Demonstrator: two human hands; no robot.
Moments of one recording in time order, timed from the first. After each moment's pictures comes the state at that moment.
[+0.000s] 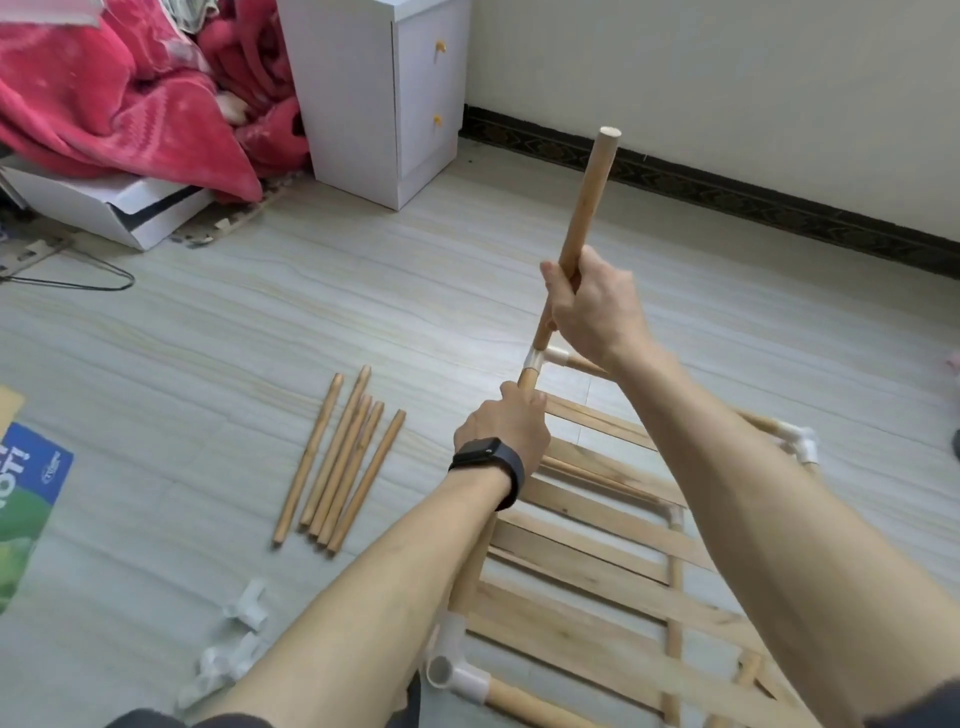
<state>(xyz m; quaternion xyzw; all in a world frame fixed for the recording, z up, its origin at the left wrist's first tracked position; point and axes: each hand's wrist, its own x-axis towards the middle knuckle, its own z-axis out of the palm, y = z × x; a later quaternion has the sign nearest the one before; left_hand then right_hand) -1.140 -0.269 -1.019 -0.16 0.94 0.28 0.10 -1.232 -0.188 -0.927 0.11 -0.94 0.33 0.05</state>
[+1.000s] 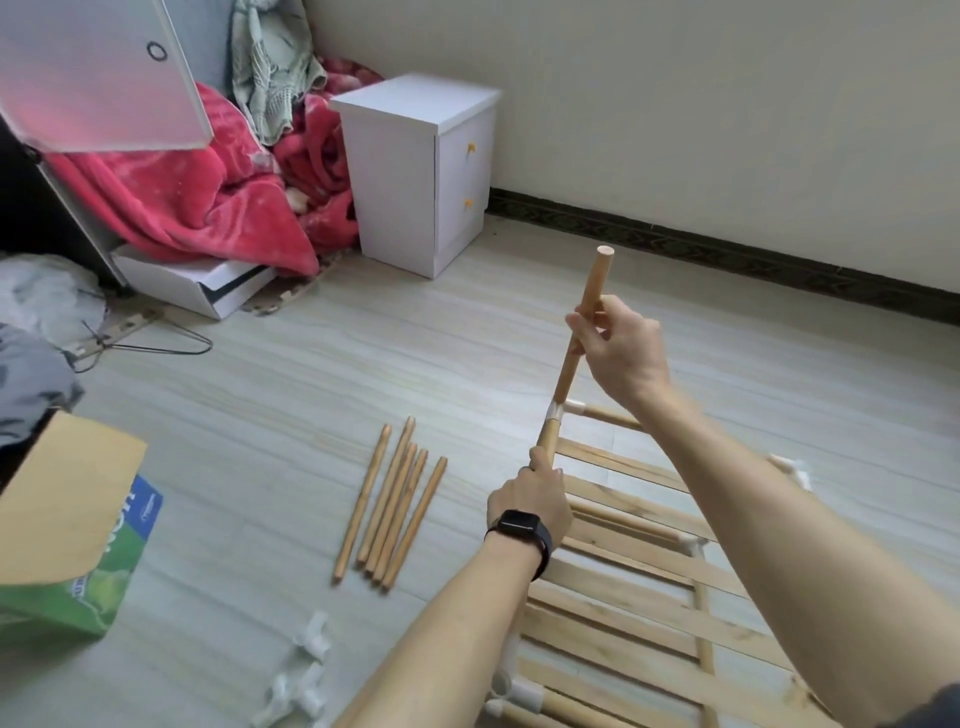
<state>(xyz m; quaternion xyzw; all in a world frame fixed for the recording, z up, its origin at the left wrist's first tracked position) -1.087 -0.281 -1.014 -0.08 0.96 0.24 0.07 -1.199 -0.199 -0.885 0.11 -0.90 0.41 0.10</state>
